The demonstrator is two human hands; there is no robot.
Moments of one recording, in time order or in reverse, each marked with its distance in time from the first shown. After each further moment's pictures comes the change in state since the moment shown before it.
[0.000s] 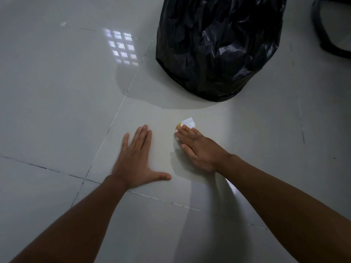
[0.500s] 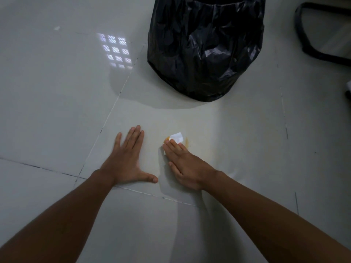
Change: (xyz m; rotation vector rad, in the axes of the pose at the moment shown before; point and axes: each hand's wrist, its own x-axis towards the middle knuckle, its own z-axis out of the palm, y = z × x) left_hand -0.003 -0.009 -0.003 0.028 -0.079 0.068; right_hand -0.033 -0.035 0.026 0.008 -0.043 -0.014
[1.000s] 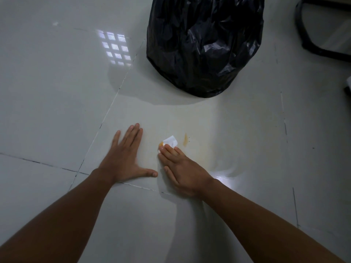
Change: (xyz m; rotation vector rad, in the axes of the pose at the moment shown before) left_hand -0.009 0.003 0.002 -0.019 0.040 -0.015; right_hand -0.011 -0.011 0.024 -0.076 0.076 -0.081
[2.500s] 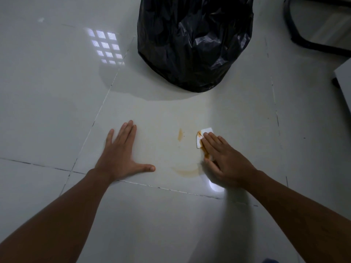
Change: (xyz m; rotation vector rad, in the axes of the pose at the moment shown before) left_hand 0.001 0.004 0.006 -0.049 0.067 -0.034; right_hand -0.083 0.073 -0.039 -0.221 0.004 0.233
